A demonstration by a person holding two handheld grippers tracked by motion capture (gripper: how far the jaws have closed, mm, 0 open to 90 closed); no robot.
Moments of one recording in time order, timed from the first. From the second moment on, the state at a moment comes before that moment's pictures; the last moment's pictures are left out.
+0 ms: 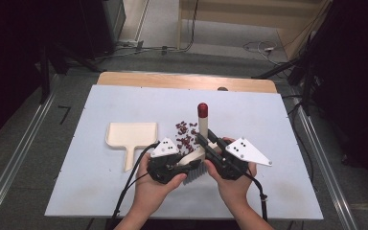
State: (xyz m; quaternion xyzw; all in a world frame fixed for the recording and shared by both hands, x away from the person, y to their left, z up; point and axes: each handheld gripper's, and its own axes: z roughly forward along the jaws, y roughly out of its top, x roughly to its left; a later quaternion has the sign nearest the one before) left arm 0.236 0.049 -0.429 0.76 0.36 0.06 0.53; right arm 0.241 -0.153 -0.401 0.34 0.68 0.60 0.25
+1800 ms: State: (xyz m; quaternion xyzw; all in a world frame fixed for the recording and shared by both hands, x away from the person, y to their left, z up) left arm 0.238 0.131 -0.421 0.85 0.12 -0.05 0.50; right arm 0.269 -0.151 -0.419 0.04 0.89 0.45 -0.08
